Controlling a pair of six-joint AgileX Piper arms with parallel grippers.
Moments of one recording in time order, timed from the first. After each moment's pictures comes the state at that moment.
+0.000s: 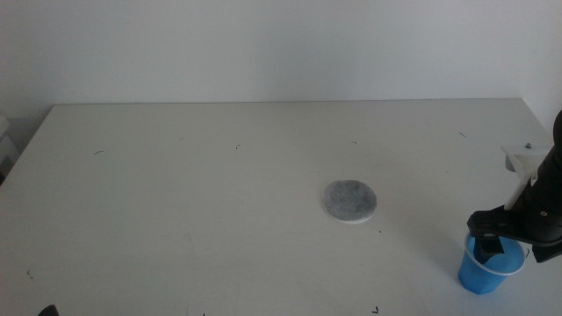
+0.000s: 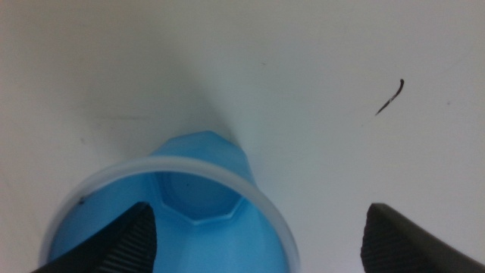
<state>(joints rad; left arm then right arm) -0.07 -0.01 0.03 0.07 0.37 -0.15 0.13 1.60 -0.96 -0.03 0.90 0.17</state>
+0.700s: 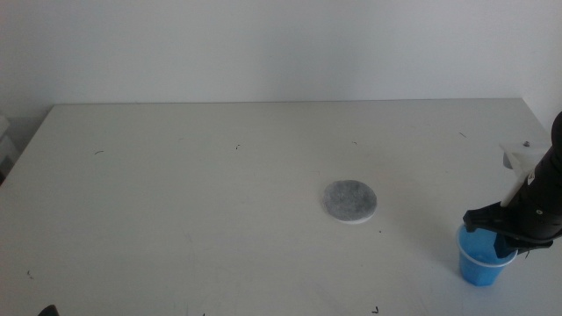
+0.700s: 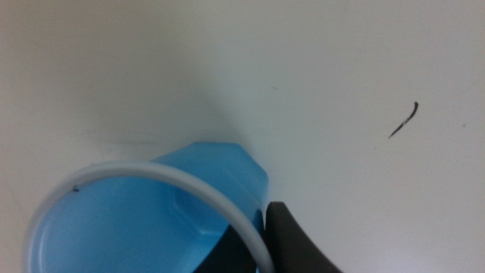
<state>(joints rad) -0.07 -0.01 0.03 0.07 0.37 -0.15 0.13 1.61 -0.95 -0.01 0.83 0.18</state>
